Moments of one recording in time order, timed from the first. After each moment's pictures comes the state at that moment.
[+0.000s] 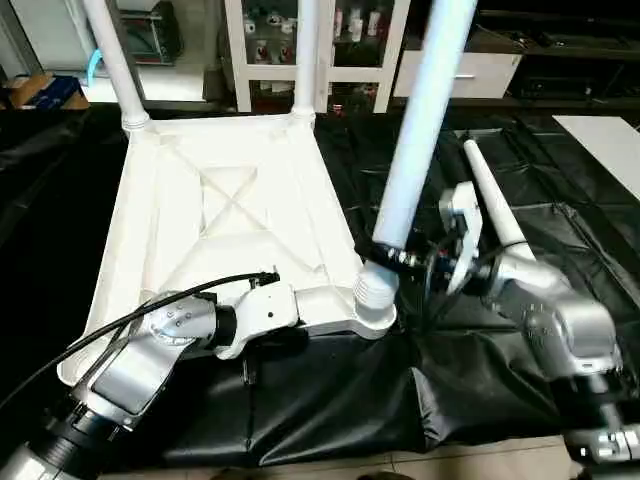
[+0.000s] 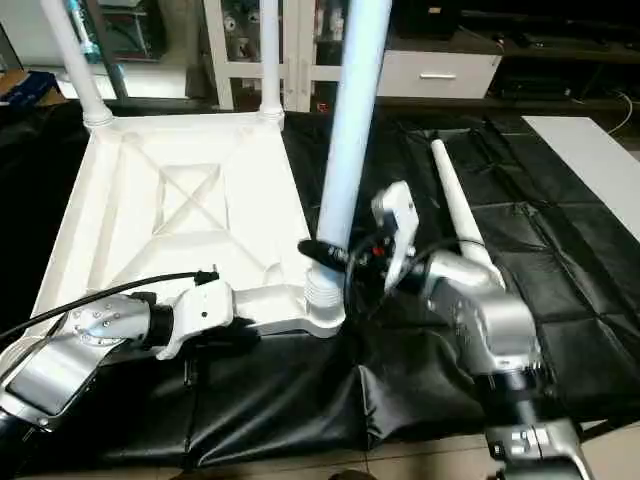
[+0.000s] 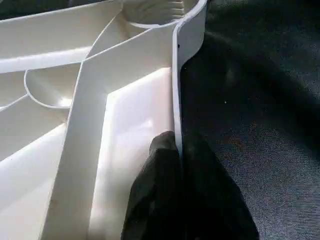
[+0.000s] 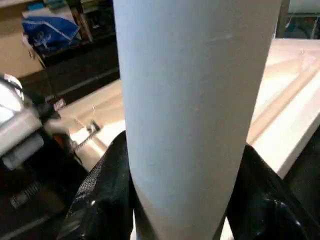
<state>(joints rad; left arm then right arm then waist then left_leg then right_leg) -0.31 0.57 -0.40 -0.01 0.05 0.26 -0.98 -0.41 -0.37 0.07 0.15 0.46 0.42 0.95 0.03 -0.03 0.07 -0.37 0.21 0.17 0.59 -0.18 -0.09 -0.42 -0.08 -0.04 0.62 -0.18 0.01</state>
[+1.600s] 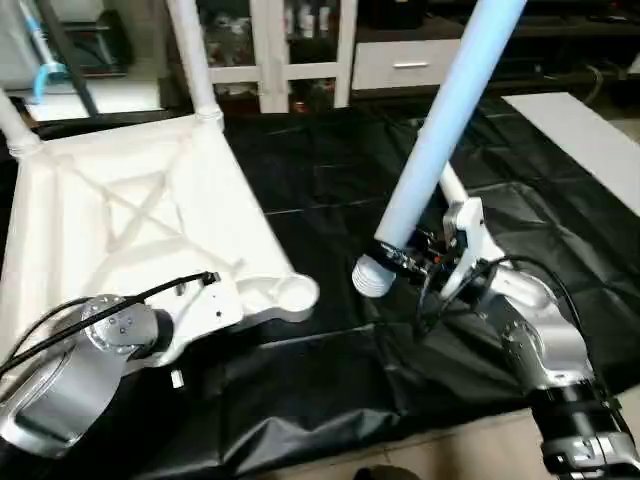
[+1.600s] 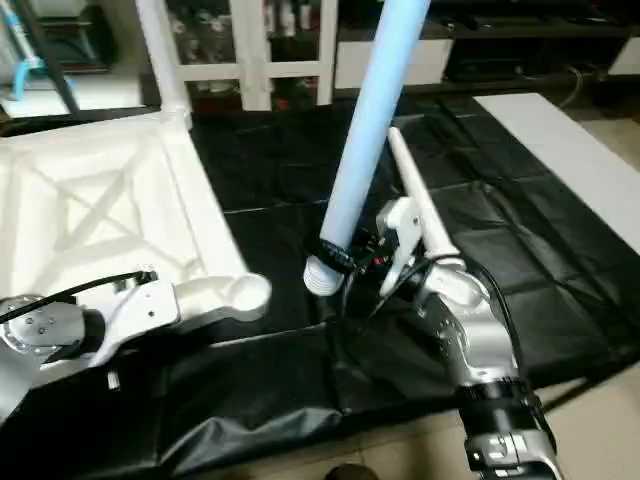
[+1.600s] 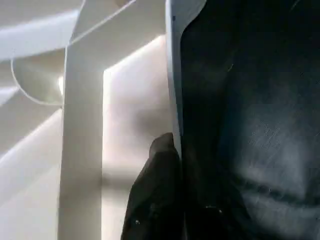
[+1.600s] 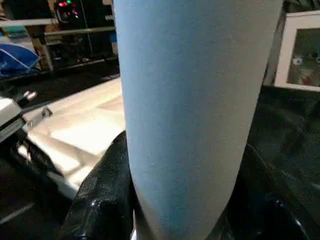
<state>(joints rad) -0.19 0.76 -0.33 -0.28 0.12 0.55 -0.94 -0.42 -0.27 0.02 0.28 0.41 0.12 0.94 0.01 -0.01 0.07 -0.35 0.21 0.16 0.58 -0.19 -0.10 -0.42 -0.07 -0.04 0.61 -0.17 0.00</state>
